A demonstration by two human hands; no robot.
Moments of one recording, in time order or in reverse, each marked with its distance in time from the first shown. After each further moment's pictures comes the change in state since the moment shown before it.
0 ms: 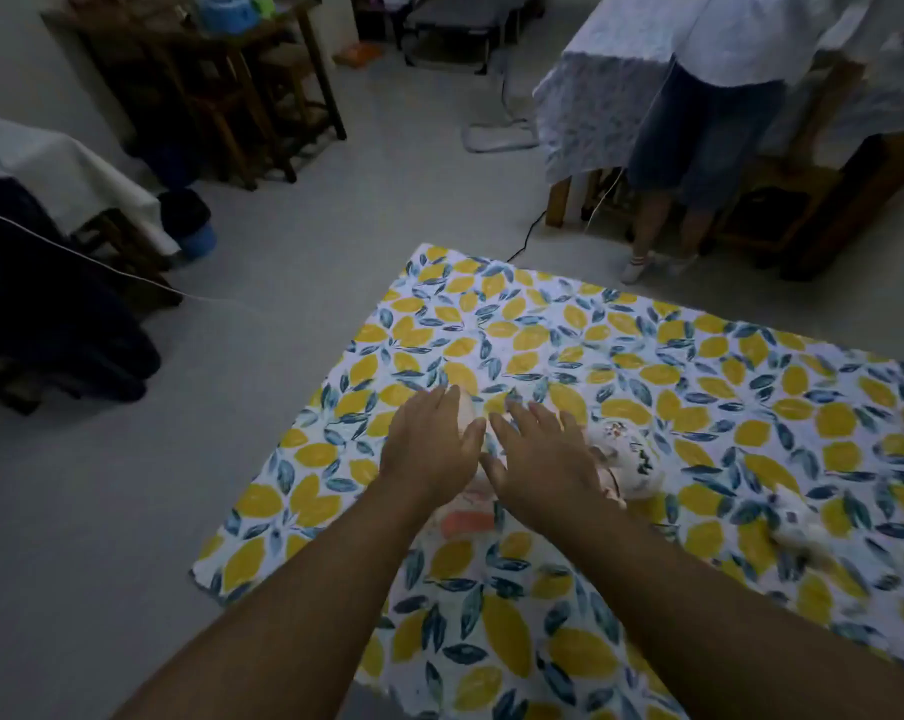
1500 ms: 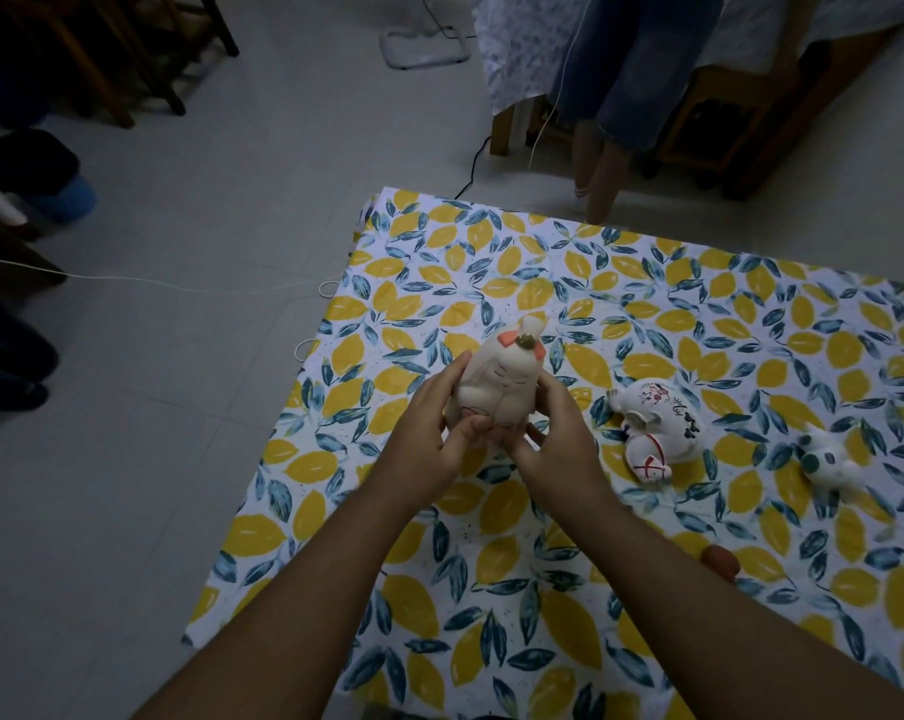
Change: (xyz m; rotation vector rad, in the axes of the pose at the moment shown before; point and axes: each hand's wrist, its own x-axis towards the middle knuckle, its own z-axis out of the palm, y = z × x) left_hand 0.040 -0.087 0.019 -0.764 -0.134 0.250; right_hand 0.030 -0.040 0.042 1.097 0.322 0.324
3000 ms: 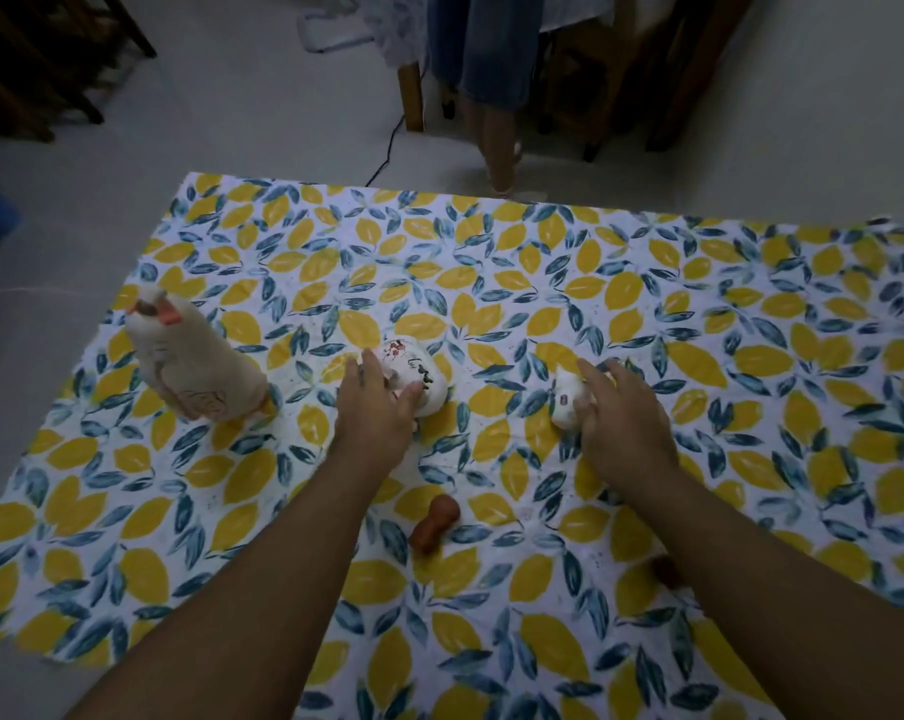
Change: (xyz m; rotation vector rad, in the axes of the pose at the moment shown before) left_hand 0.050 0.064 0.269 0.487 0.089 -0.462; right_hand -0.016 0.162 -0.346 -0.796 0.030 0.189
